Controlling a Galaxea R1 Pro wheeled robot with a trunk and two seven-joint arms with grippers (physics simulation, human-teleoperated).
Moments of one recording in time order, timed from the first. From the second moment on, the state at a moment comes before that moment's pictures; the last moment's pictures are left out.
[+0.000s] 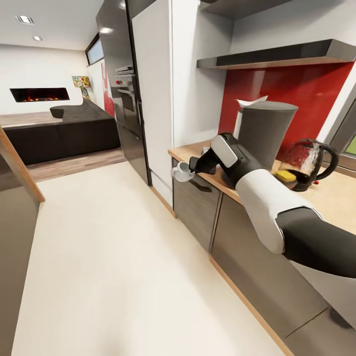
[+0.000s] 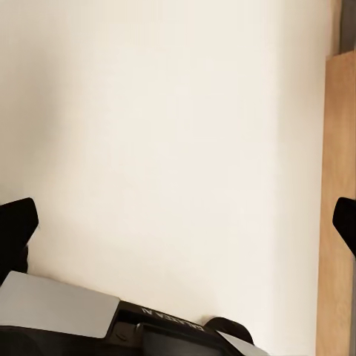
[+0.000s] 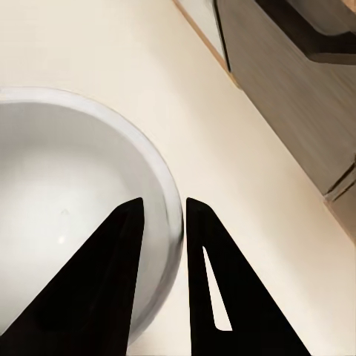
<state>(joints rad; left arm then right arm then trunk) -0.15 0.18 0.28 -0.18 0.49 -0.07 -0.68 -1.54 0.17 0.19 -0.47 -0.76 1.00 -0.41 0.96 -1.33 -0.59</state>
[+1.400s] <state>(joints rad) -0.15 0.18 0.28 -0.18 0.49 -0.06 -0.68 -1.54 0.17 0.19 -0.47 -0.76 1.00 -0.41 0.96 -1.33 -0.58</state>
